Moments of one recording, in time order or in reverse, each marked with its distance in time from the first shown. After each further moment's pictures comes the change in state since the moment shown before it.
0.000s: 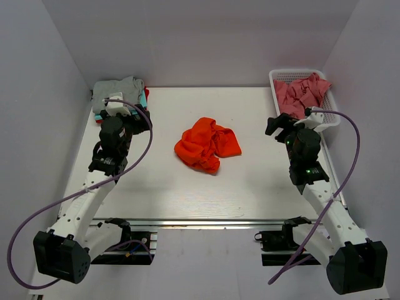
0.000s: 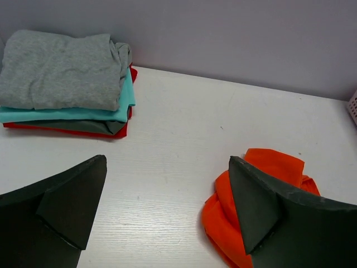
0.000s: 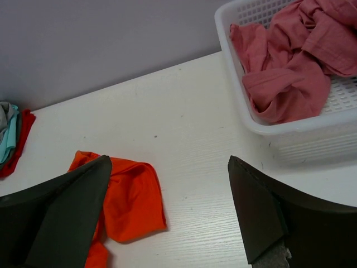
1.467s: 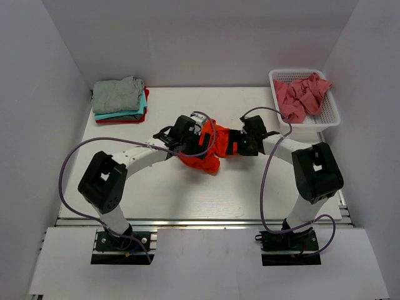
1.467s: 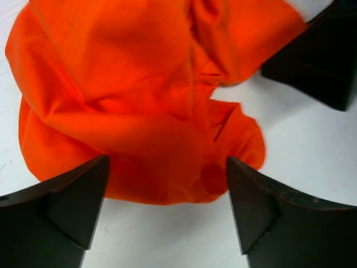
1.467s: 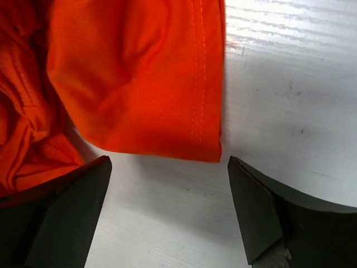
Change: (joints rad) left arm -0.394 0.666 0.290 -0.297 0.274 0.018; right arm 0.185 0.829 0.369 -0.405 -0.341 -0.026
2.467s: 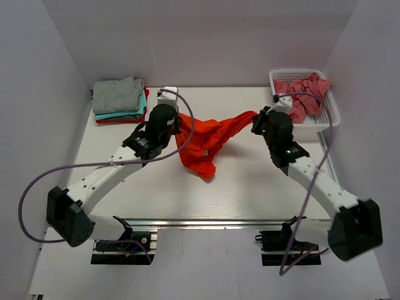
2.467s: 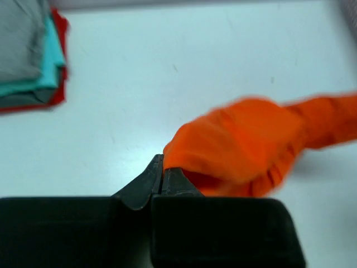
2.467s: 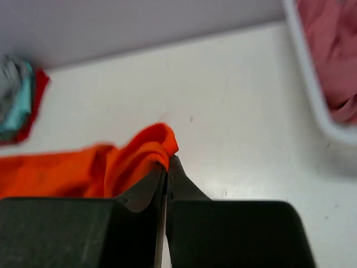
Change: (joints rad) left arm -0.014 -0.308 0.053 -0.031 -0.505 -0.046; right arm 0.030 -0.476 -0.145 0.304 0.391 0.045
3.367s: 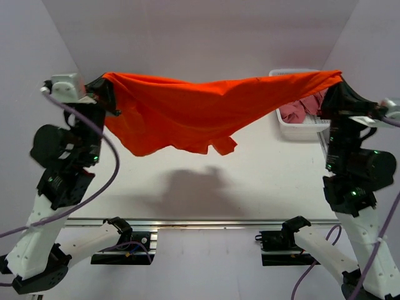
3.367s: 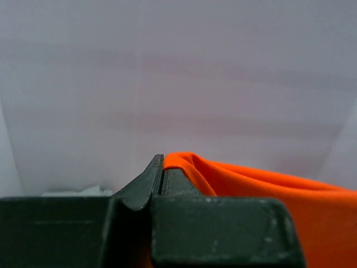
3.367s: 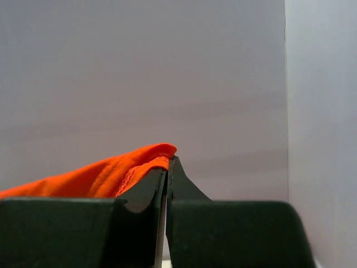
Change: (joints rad) left arm 0.005 -0.471 0.294 0.129 -0.074 0.337; right arm 0.000 -0.542 0.293 0.180 0.124 -0.486
